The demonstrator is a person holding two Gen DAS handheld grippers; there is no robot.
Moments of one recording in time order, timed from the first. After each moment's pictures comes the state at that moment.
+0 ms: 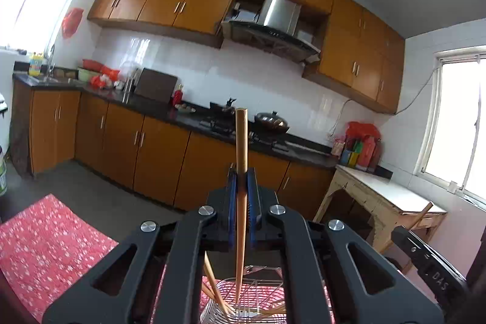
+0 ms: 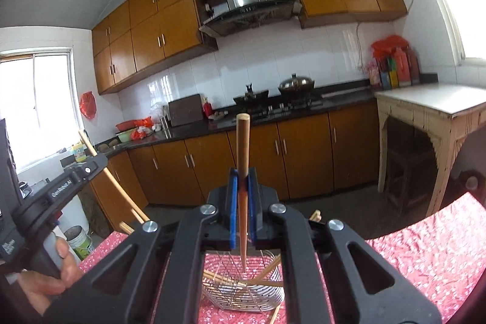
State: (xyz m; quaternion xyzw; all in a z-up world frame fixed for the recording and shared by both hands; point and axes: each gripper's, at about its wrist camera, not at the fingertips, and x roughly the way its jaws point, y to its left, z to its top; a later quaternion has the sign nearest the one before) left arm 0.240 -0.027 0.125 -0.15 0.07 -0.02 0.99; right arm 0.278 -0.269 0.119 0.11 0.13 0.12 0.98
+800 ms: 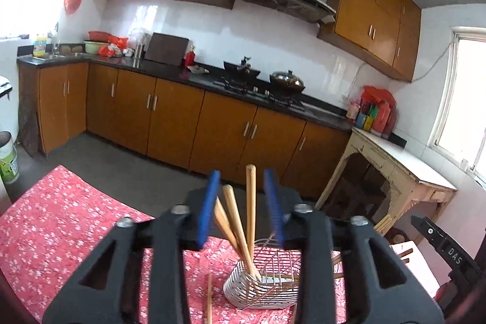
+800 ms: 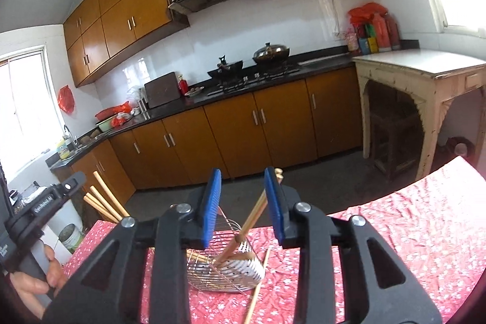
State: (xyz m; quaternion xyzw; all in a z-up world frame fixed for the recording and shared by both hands) left arm 0.242 -0.004 0.101 -0.14 0.16 0.00 0.98; right arm 0.294 -0.290 0.078 0.13 0.19 0.07 0.97
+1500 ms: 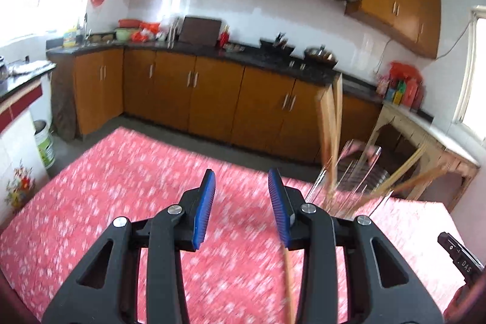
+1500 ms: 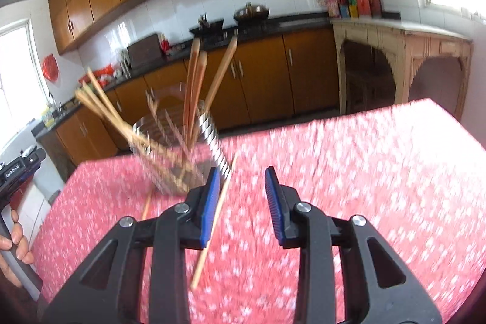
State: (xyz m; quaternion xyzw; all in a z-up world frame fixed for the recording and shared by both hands) left arm 0.170 0.048 0.030 -0.11 0.23 0.06 0.96; right arm 0.201 -0.299 -0.025 0.11 0.29 0.04 0.95
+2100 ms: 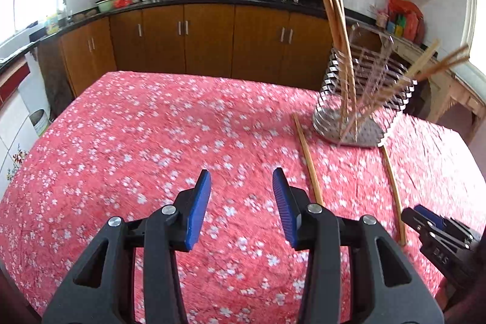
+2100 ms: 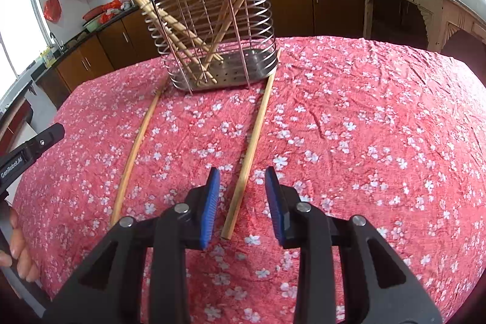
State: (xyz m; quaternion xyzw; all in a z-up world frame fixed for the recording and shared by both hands) left arm 0.163 0.024 -0.060 -0.04 0.35 0.04 0.93; right arm 0.221 -0.217 -0.120 0.06 0.42 0.07 0.90
